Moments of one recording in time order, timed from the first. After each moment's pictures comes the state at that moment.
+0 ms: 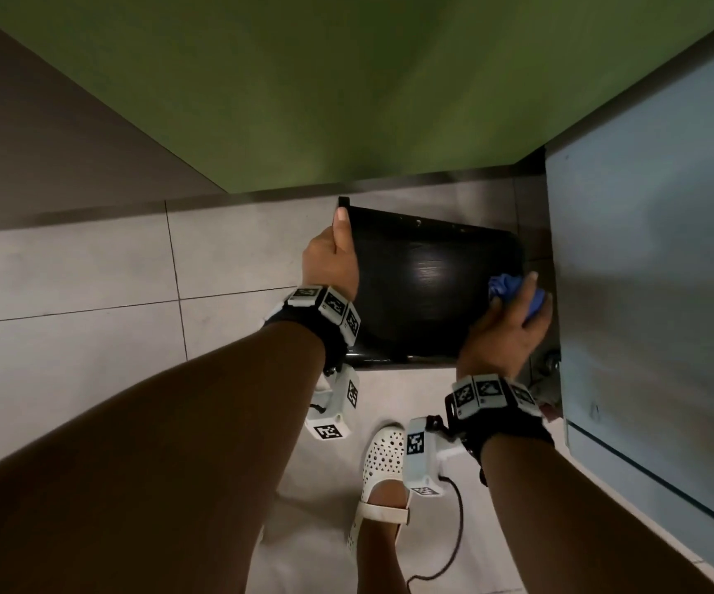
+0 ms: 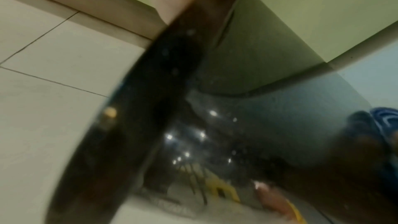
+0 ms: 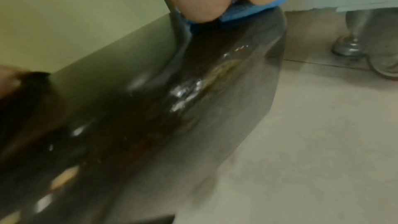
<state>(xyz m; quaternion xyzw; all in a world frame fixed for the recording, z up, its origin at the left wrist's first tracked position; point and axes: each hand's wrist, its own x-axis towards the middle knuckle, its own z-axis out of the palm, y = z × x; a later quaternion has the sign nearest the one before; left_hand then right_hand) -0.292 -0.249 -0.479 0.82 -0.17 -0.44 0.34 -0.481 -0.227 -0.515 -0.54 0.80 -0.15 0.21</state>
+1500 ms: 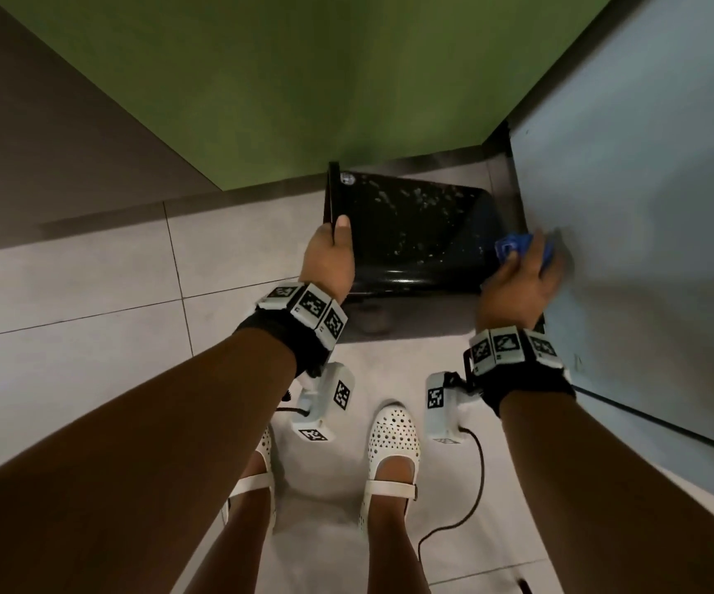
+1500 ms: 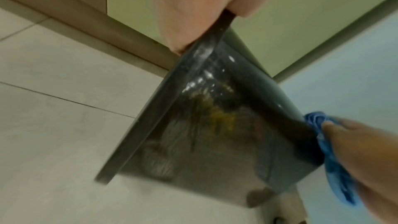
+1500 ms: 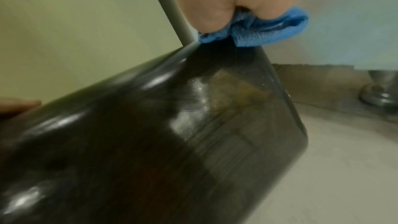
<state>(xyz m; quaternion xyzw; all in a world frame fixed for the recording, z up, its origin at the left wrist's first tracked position) -0.310 -0.223 -0.441 0.80 -0.23 -0.48 0.28 -0.501 -0.239 -0.483 -0.54 0.80 -0.19 0.16</state>
